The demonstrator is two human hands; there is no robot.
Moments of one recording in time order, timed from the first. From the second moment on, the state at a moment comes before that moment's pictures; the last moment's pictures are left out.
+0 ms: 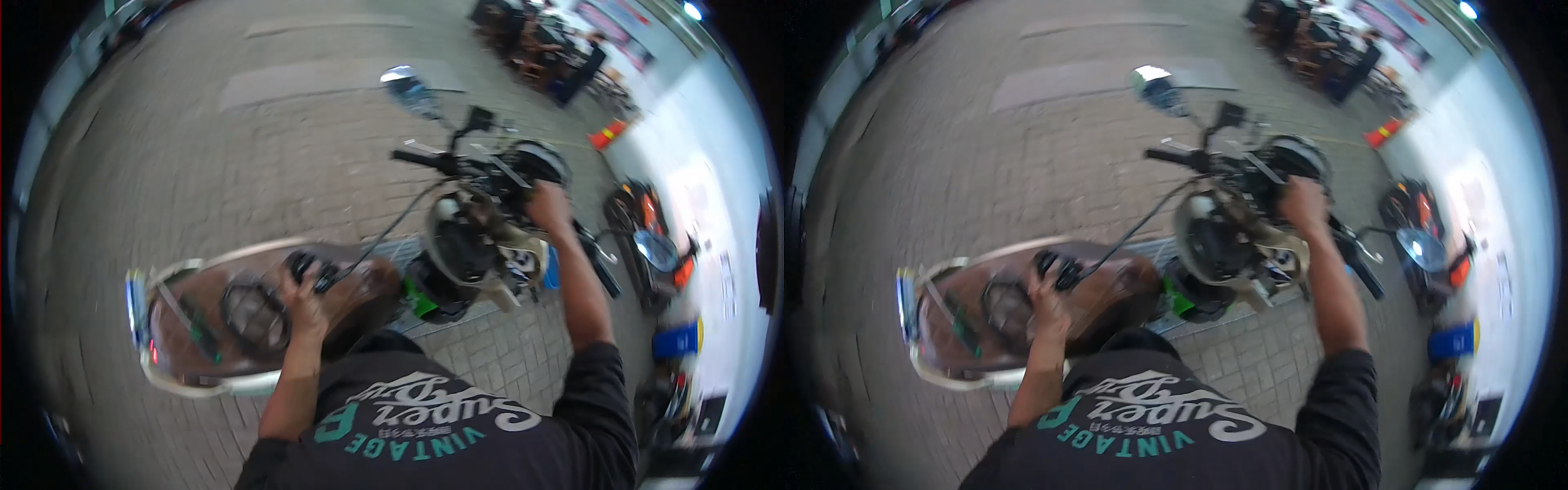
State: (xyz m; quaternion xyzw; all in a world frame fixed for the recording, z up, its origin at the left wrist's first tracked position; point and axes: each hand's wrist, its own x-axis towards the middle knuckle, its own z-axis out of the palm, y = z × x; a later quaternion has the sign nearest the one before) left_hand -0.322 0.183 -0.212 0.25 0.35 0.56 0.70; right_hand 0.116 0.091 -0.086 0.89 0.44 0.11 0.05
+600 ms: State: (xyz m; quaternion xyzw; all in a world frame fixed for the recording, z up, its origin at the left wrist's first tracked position) left_hand -0.316 0.250 -0.137 0.54 0.30 0.48 0.62; right_hand -0.114 0.048 -0.188 0.68 0.52 -0.47 -0.21
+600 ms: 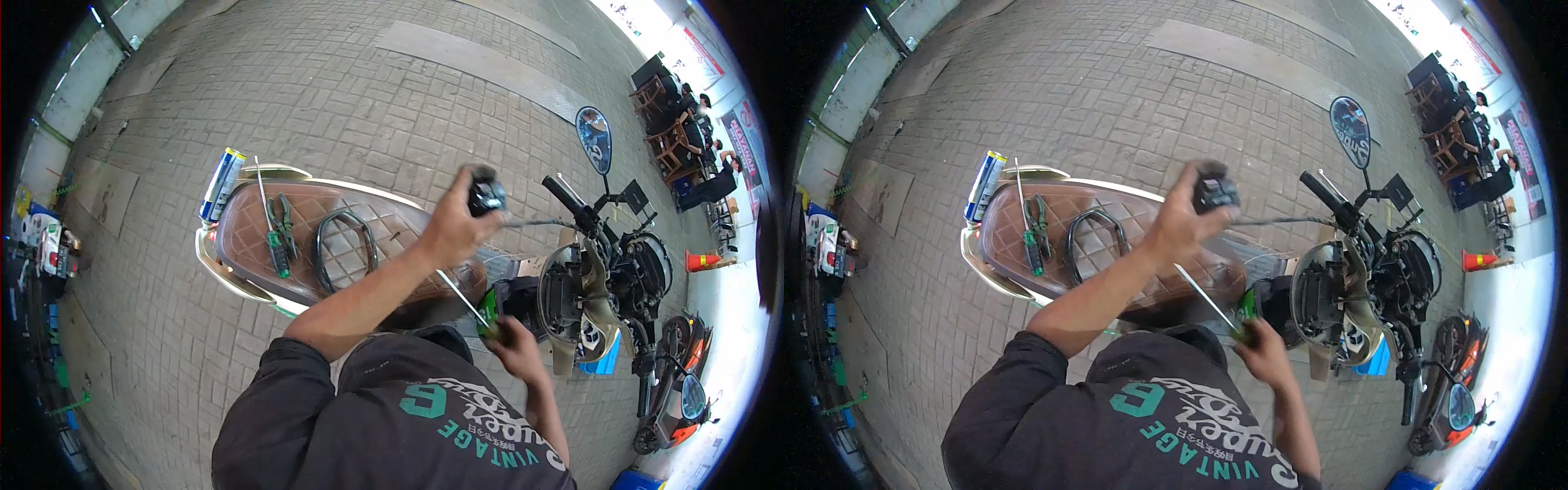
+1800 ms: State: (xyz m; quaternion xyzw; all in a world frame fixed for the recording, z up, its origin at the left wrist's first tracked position) left_hand -0.311 0.218 -0.160 0.57 0.32 0.42 0.63; right_hand -0.322 0.198 -0.309 0.58 0.73 -0.34 -0.13
